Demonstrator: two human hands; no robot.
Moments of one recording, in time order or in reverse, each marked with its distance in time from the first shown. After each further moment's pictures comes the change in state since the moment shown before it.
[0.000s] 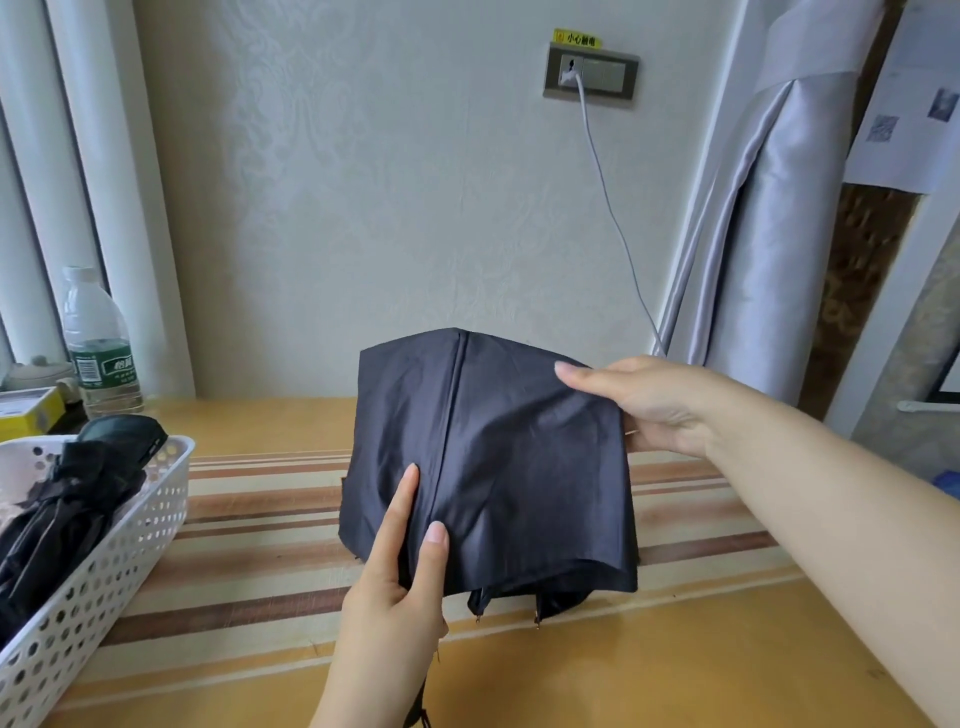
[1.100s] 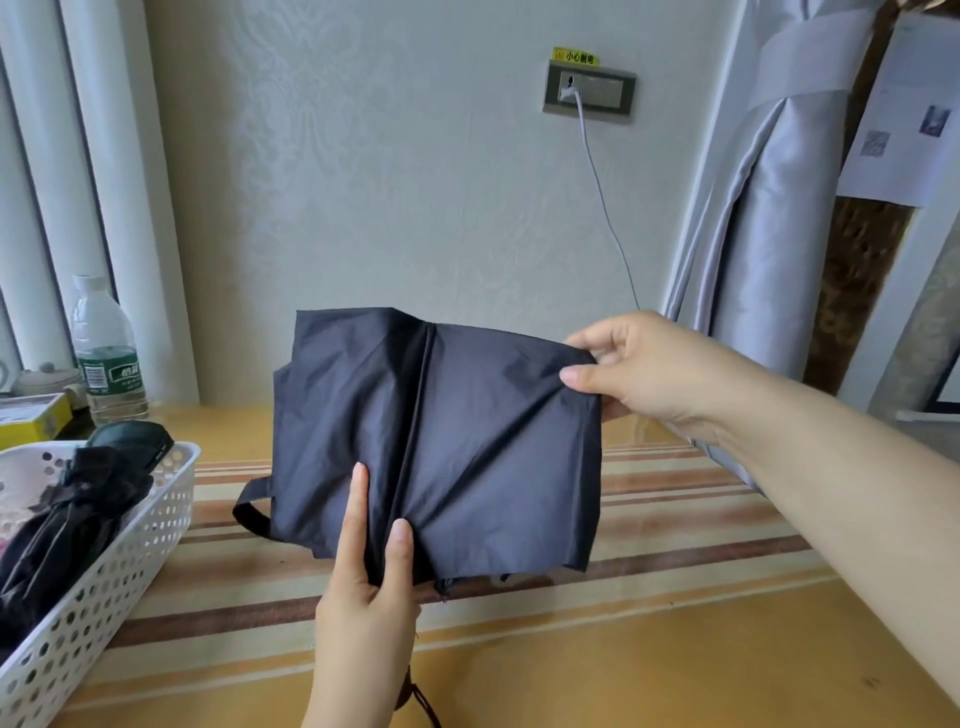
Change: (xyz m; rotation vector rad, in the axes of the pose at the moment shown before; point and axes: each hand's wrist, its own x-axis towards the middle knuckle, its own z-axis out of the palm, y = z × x) left_hand 0.005 -0.003 -0.008 0.075 0.185 0.046; right_hand -0.025 -0.025 0.003 -0.040 0.095 -0.364
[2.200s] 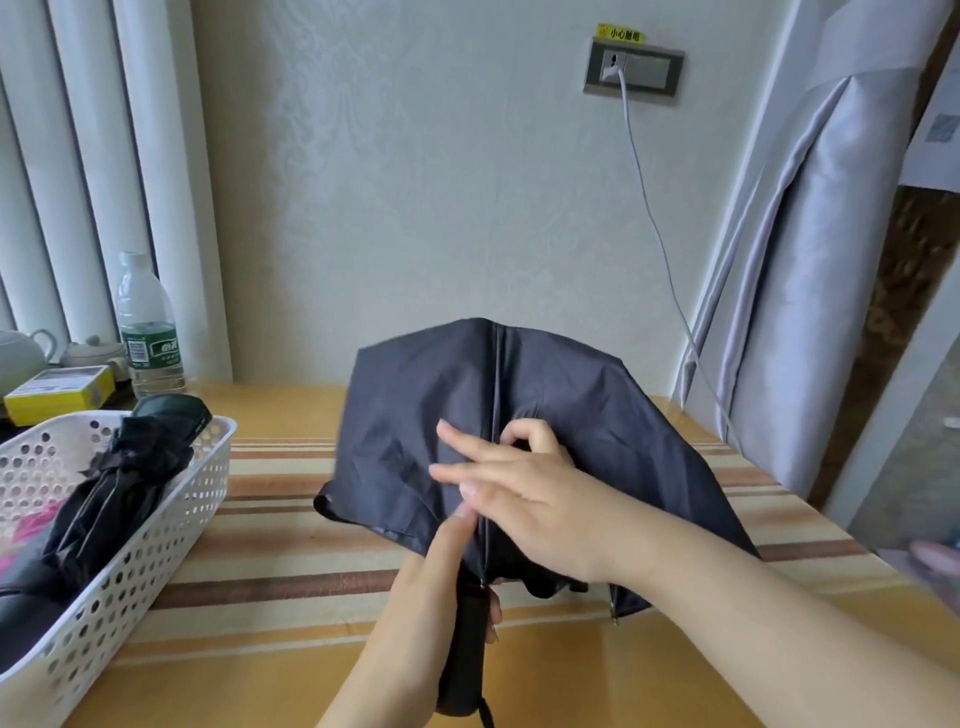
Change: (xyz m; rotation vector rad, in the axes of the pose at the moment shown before) left_hand -0.003 0.018 0.000 -0.413 -0.396 -0.576; right_hand -0.024 0.039 0.098 -0.477 -0.346 -0.291
